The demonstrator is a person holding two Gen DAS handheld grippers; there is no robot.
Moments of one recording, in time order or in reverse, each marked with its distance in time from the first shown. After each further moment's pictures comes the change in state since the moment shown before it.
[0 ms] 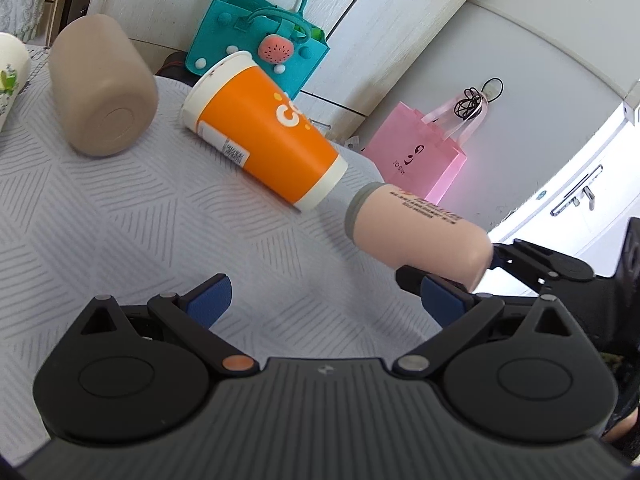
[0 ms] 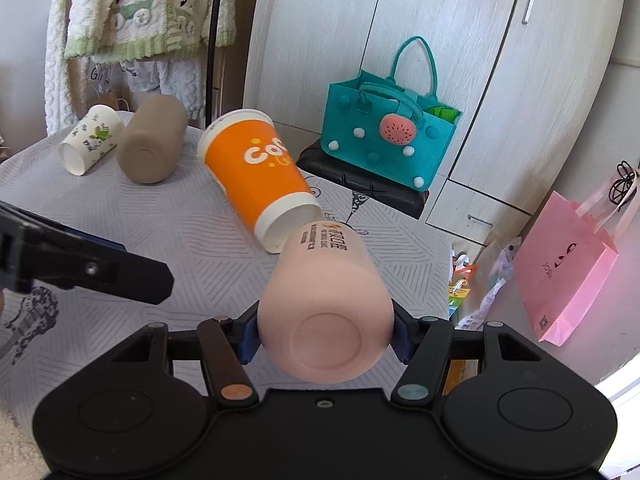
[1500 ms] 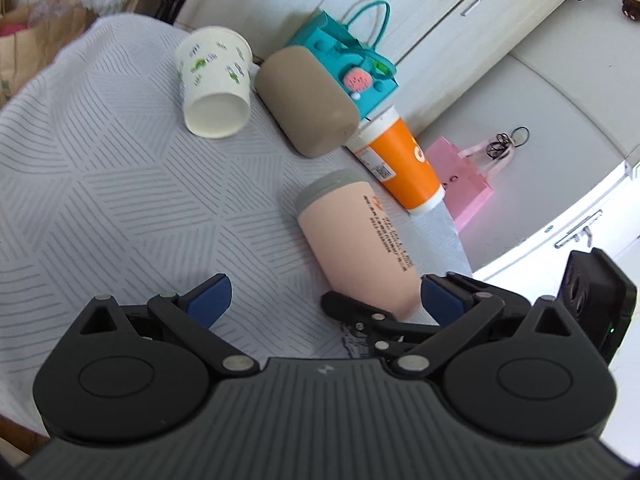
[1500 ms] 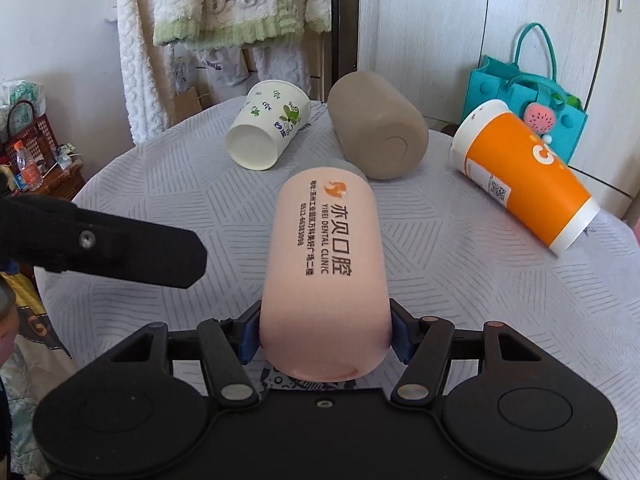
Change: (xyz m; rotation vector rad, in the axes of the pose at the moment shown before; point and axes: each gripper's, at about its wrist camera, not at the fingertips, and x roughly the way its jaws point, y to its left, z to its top) left arm -0.135 0.140 -0.018 -0.140 -0.037 0.004; right arm 0.022 0.184 0.015 0.053 0.041 0.244
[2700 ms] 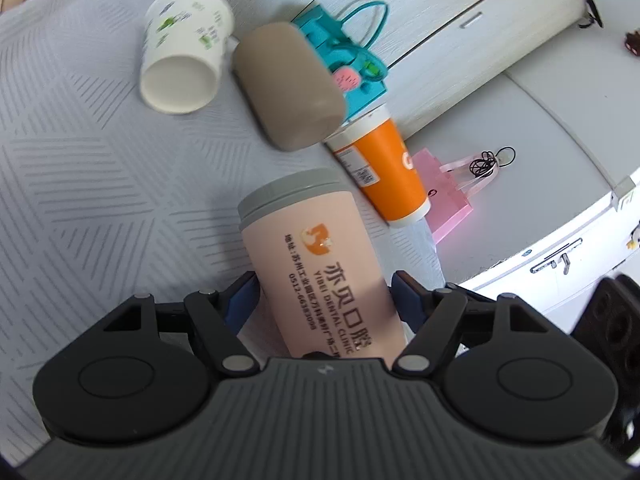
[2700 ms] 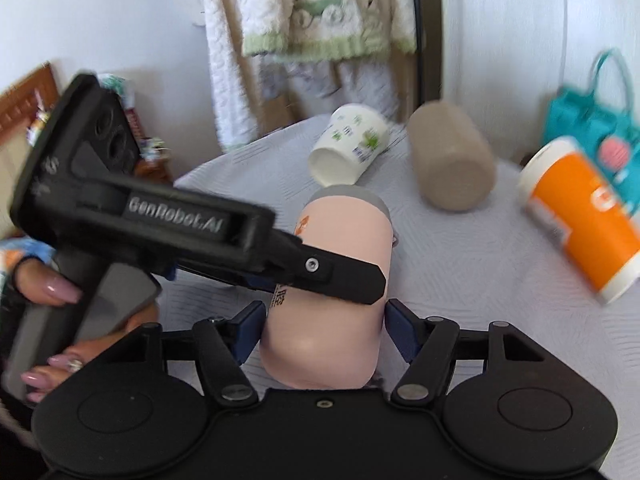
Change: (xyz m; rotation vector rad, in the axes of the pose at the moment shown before) left arm 0.045 -0.006 0.002 -0.073 -0.027 -0.082; right arm -0.023 -0.003 0.004 -0.141 -0.065 0.213
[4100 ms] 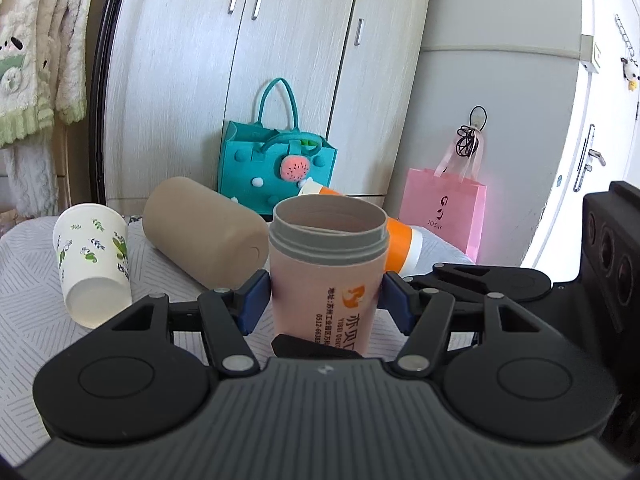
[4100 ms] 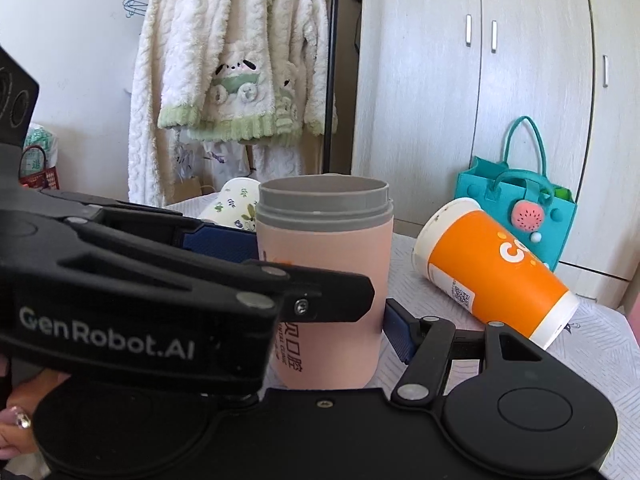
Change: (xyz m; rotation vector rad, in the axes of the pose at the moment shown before) left arm 0.021 -0.079 0.002 0.631 -0.250 0.116; right arm 0.025 -0.036 -0.003 0.024 -0.282 -0.249
